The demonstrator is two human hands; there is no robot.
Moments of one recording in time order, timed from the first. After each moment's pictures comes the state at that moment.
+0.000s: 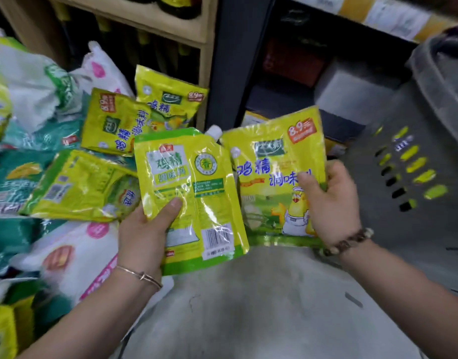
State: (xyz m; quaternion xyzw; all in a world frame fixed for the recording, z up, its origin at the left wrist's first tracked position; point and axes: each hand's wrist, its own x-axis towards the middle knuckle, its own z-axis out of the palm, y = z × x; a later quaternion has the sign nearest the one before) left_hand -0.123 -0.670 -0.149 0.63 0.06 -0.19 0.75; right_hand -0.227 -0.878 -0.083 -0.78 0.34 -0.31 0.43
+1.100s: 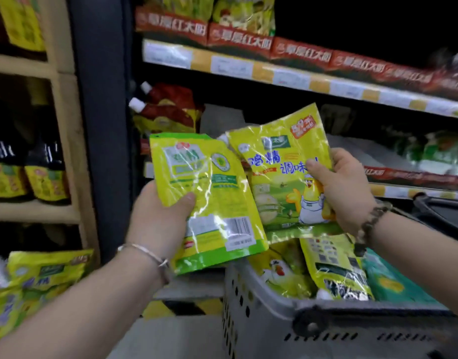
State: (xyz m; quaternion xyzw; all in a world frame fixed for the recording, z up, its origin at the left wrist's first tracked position) left_hand -0.160 -0.861 0.087 0.61 -0.29 -0.10 0.73; right_hand -0.336 -1.036 0.142 -0.73 0.32 -0.50 0.35
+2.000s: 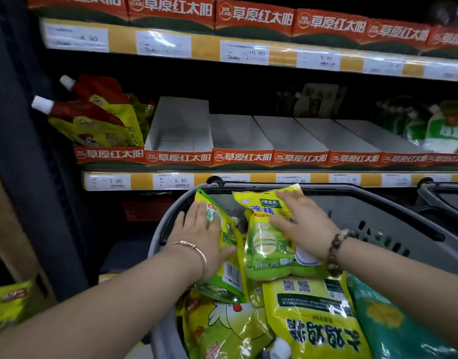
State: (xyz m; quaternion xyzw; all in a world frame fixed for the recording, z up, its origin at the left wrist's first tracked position) left_hand -0.202 -1.032 0.042 0.84 -0.54 0.04 -0.04; right_hand -0.368 -1.168 0.061 -0.91 0.36 -0.17 0.06
